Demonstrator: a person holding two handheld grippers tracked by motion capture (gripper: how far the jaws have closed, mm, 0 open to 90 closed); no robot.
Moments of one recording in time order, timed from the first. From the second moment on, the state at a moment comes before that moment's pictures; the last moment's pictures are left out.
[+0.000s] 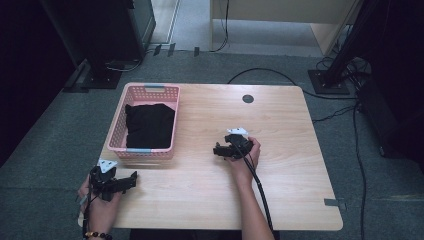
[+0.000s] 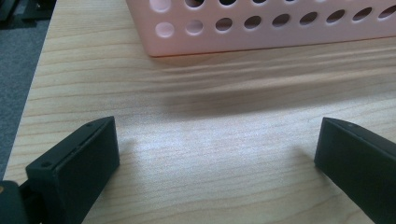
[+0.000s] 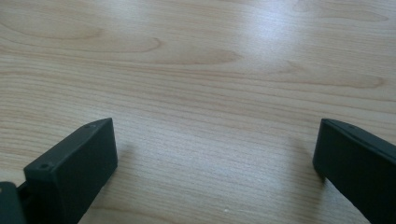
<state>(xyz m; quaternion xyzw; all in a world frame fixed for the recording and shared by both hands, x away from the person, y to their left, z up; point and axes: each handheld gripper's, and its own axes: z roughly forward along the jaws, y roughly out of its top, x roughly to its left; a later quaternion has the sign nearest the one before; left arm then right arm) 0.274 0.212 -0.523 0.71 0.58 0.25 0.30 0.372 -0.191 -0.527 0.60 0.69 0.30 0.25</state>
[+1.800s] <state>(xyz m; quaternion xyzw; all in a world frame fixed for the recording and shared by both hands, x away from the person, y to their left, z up) 0.274 0.212 -0.523 0.71 0.58 0.25 0.30 0.358 -0.239 -0.527 0.63 0.67 0.29 0.26</state>
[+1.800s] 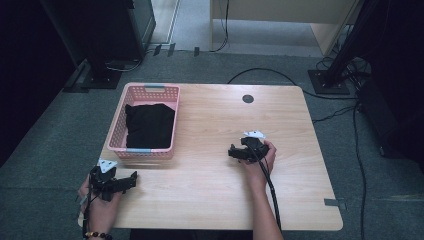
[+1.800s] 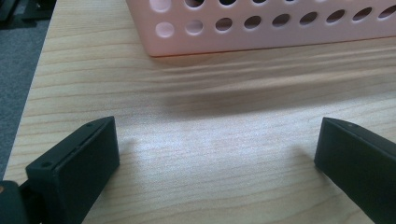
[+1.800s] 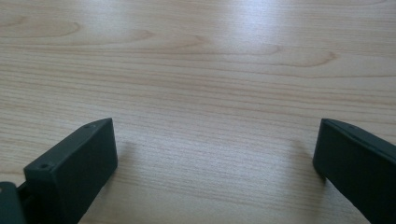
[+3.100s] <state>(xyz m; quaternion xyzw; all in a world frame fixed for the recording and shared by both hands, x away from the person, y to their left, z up) 0.273 0.211 -0.523 0.71 0.59 0.25 0.29 0.340 -0.287 -0.528 0.65 0.65 0.28 0.27</state>
